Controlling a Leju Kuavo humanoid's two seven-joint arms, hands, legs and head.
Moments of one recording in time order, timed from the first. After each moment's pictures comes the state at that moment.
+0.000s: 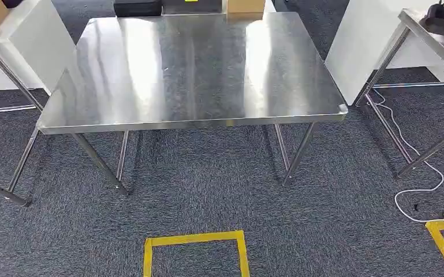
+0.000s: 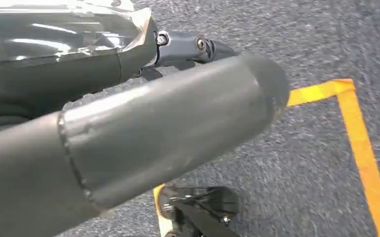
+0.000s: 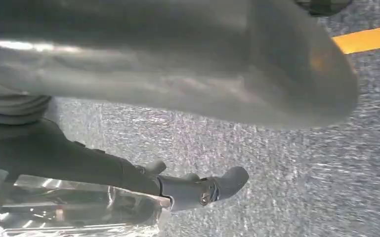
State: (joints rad) left arm -0.09 -0.16 1.06 -0.20 -1.06 0.19 -0.40; right arm -0.09 0.14 -1.25 -0.21 1.47 -0.31 -0.04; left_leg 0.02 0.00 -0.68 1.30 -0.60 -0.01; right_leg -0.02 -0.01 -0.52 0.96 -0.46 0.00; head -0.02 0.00
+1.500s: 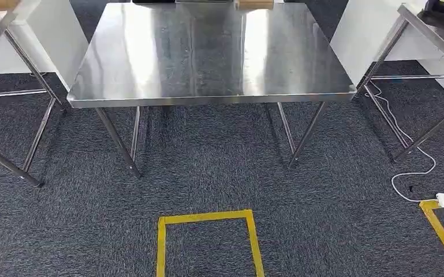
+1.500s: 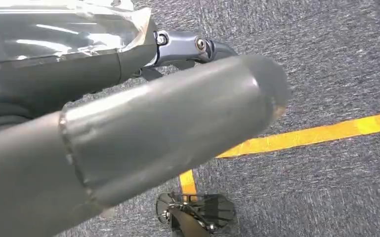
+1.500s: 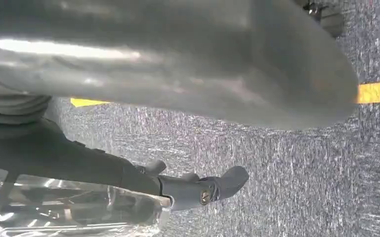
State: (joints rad) left arm -0.09 -0.16 1.06 -0.20 -1.07 0.20 -0.41; right arm -0.09 0.15 -1.24 -0.21 1.46 -0.30 -0.07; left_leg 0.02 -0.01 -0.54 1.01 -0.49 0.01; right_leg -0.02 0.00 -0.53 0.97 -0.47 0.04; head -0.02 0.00
